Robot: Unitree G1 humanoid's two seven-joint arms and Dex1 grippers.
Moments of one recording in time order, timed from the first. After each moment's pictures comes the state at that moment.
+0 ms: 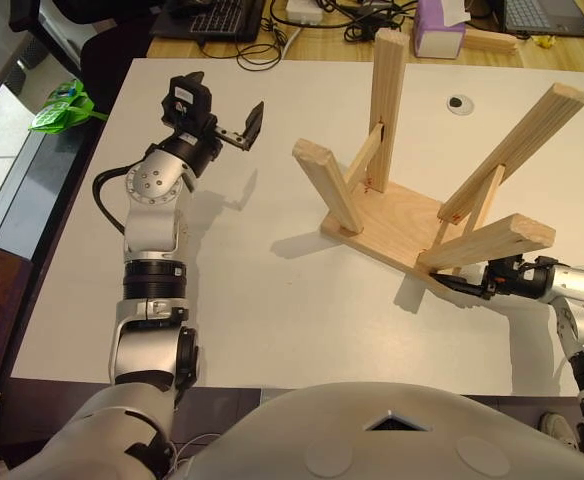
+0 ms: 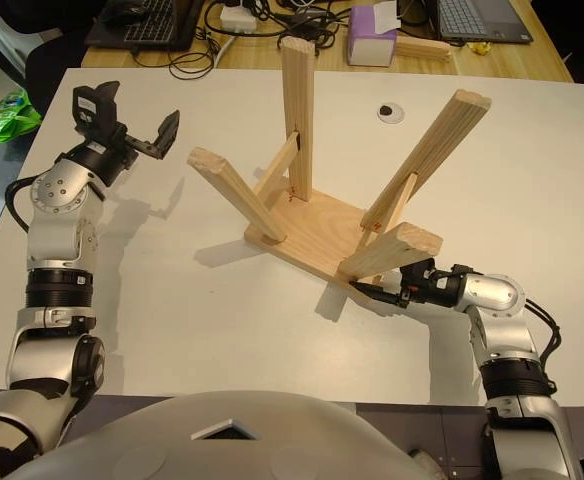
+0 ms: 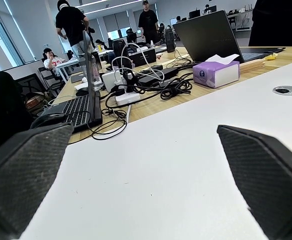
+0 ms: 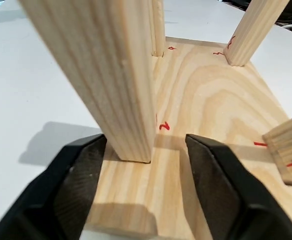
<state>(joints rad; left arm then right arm) -0.41 0.38 0.08 0.29 -0.12 0.06 -0.45 0.07 -0.66 0.05 0.34 0.32 -0.33 1.26</state>
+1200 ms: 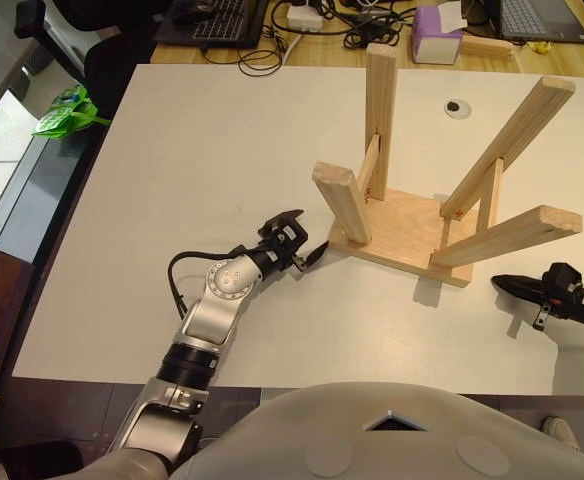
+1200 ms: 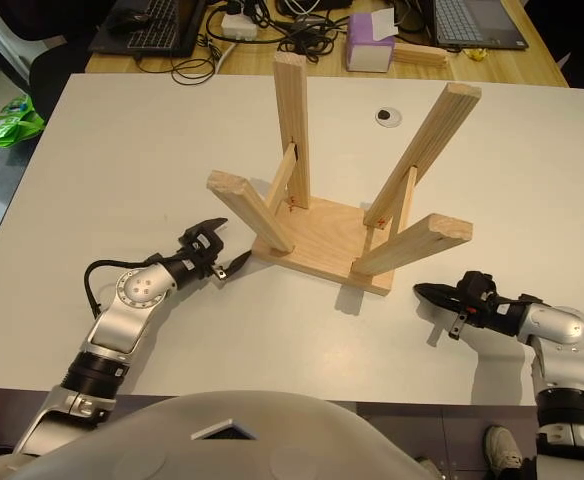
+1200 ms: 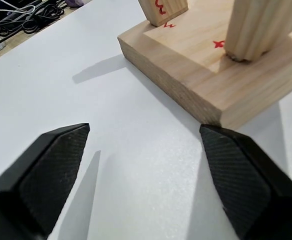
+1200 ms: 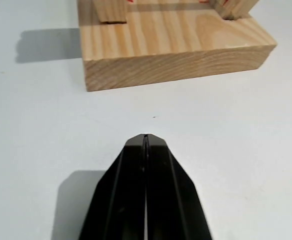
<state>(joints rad) 0.05 0.37 -0.29 0.00 0.09 0.10 -0.54 0.14 -0.79 -0.10 0.55 0.25 -0.40 1.21</state>
